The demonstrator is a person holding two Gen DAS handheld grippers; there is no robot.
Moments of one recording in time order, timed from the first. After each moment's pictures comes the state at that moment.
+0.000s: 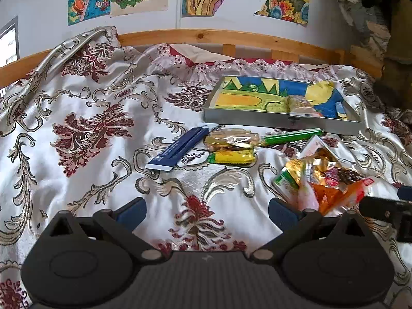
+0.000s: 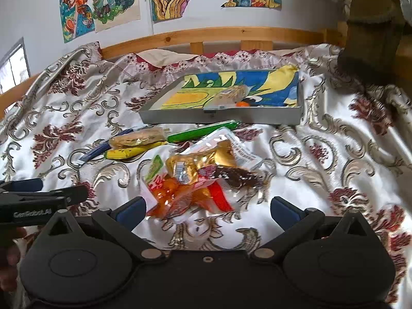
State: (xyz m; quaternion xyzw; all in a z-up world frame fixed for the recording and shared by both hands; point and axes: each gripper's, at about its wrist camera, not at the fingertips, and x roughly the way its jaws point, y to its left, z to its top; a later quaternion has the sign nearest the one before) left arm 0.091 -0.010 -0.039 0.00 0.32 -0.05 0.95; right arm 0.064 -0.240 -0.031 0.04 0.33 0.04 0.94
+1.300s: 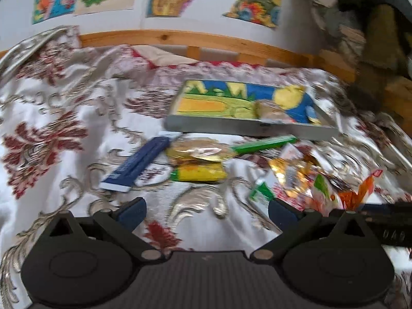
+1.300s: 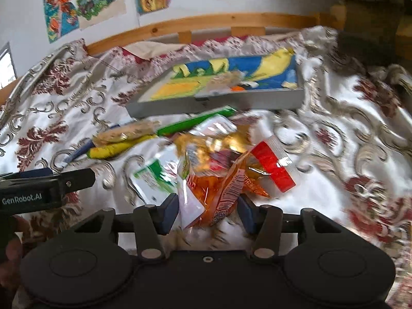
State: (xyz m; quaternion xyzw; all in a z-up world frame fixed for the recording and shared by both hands) left arm 0.123 -0.019 -0.053 -0.01 0.31 -0.16 0.94; right arm 0.085 -0.243 -0.053 0.06 0.35 0.00 0.93
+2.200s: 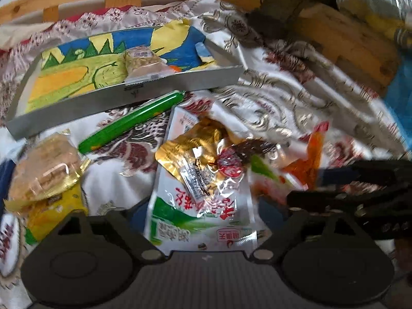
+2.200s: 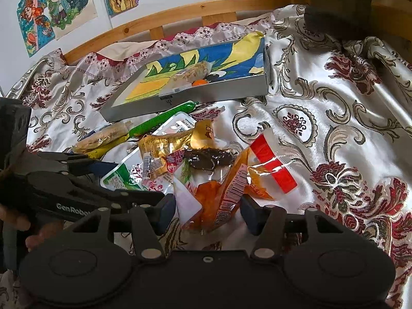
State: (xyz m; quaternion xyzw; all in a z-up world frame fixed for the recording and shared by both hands) left arm 0.203 -0.113 -0.073 0.06 0.40 -0.41 0.81; right arm 0.091 -0.283 -0.051 0.11 0.37 -0.02 0.92
